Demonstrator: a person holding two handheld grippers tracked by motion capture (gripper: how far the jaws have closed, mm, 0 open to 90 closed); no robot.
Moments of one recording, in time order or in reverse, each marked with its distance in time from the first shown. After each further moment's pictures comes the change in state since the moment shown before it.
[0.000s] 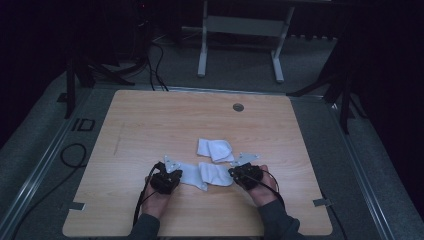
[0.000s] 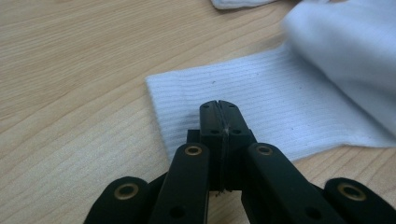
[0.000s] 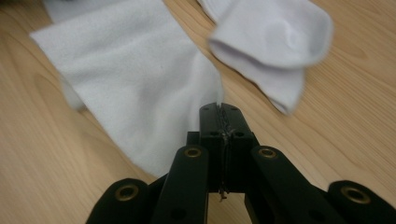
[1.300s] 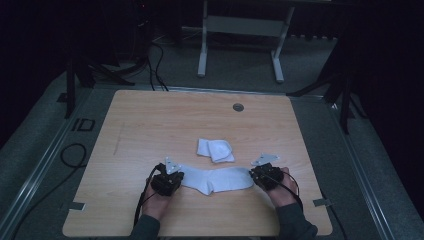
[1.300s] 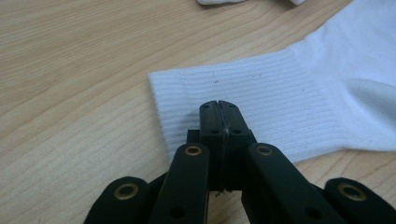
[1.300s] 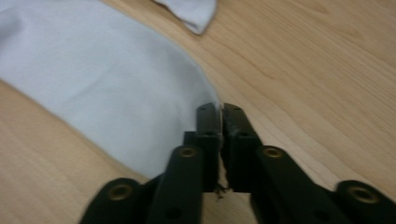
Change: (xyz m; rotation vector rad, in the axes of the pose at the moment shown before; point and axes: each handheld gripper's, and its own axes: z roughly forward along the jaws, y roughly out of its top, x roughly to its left) left arm -0.003 -0.002 -0.003 0.011 -0.050 -0.004; right arm -0.038 -0.038 -0.020 0.073 -0.097 0.067
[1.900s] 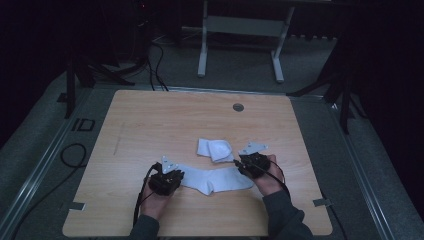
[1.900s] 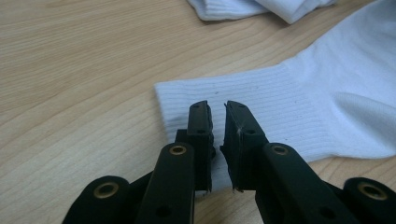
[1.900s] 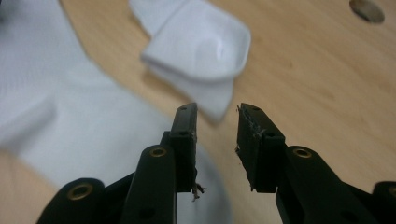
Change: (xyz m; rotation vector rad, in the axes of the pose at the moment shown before) left arm 0.006 0.001 -0.009 -0.045 -0.020 -0.055; right arm 0.009 0.047 0.011 -0.129 0.016 -0.040
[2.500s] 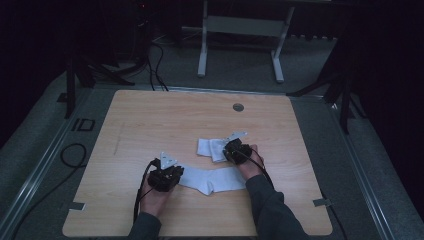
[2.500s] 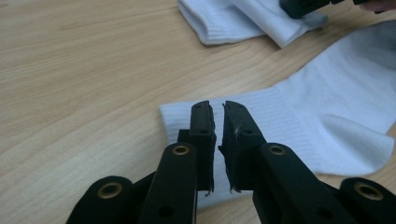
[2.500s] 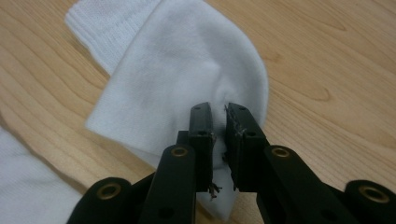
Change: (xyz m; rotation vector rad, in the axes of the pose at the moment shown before) left arm 0.000 0.016 -0.008 -0.019 0.014 0.012; right arm -0.008 0.027 0.077 0.090 0.003 0.065
